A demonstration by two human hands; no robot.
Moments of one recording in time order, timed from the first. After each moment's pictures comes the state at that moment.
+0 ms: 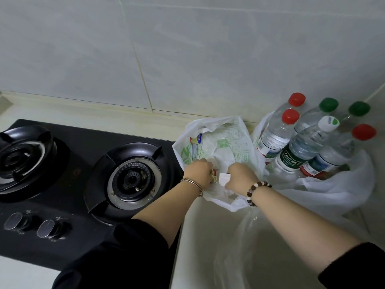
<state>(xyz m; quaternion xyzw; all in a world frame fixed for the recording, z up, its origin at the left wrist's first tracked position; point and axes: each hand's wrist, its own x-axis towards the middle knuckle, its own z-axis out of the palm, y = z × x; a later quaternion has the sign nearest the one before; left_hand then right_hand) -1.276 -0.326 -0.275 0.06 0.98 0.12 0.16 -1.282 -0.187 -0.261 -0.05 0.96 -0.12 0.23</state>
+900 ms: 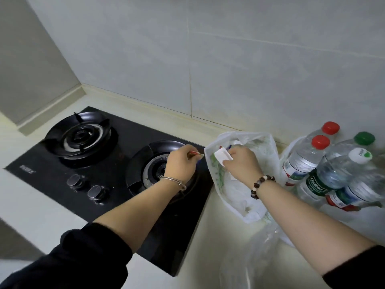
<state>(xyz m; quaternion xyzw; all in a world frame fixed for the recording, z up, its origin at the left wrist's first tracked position) -1.208 -0.407 -0.192 -0.19 0.89 0.40 -0.14 -1.274 -0.247 -0.180 -0.14 0.93 -0.34 0.10</state>
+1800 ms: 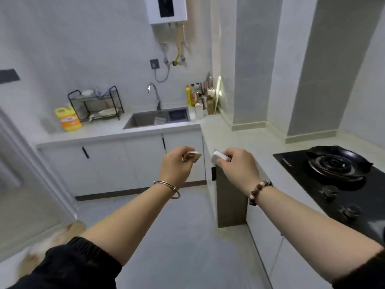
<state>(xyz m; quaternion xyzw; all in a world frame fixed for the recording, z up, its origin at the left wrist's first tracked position) -0.519 -0.617 -0.044 -0.51 0.75 0.08 -0.41 -0.692 -0.572 -0.033 -0.63 0.64 -0.41 0.15</state>
